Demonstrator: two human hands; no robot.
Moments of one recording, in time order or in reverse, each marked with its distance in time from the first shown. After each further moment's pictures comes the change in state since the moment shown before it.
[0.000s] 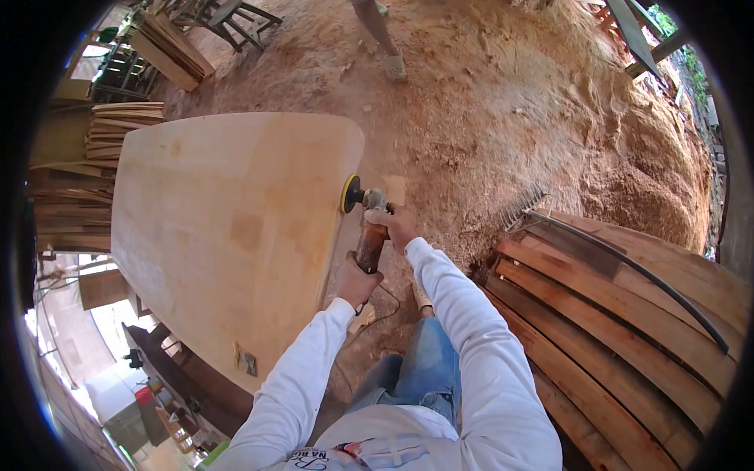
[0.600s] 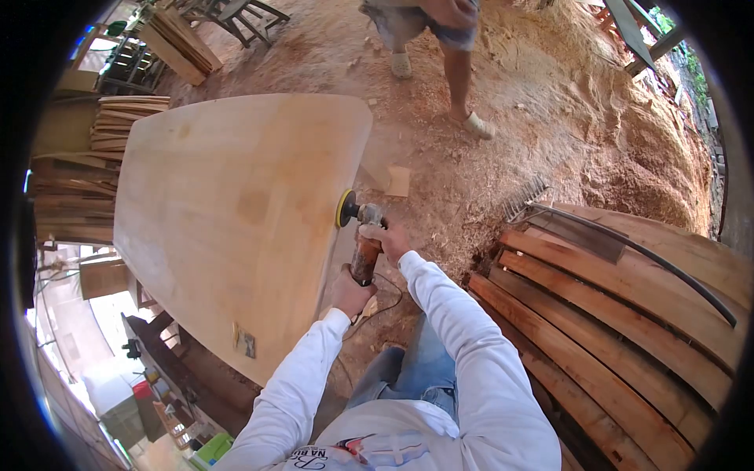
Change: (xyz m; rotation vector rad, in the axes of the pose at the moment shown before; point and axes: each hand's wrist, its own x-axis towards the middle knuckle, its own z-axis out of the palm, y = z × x) left_hand -0.074 -0.061 -0.001 0.072 0.023 -0.037; right_hand -0.065 0.066 0.023 0.005 -0.032 0.036
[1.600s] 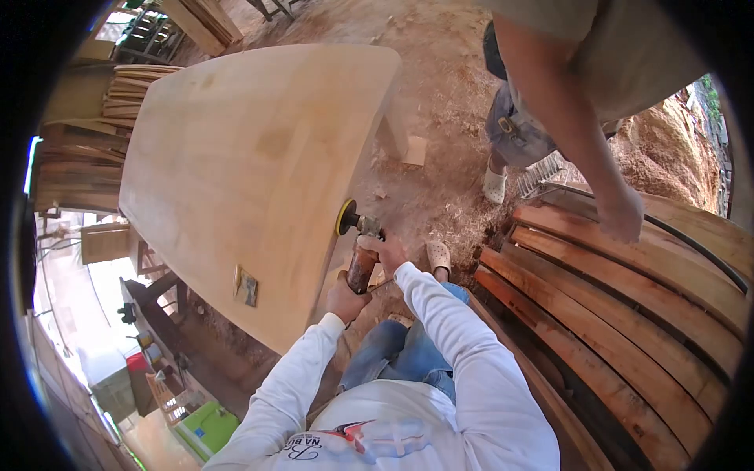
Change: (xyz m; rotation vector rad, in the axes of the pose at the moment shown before) left_hand -0.125 -0.121 0.002 0.022 -0.086 -0.096; right_hand -0.111 0.134 0.041 0.025 -0.016 0.042
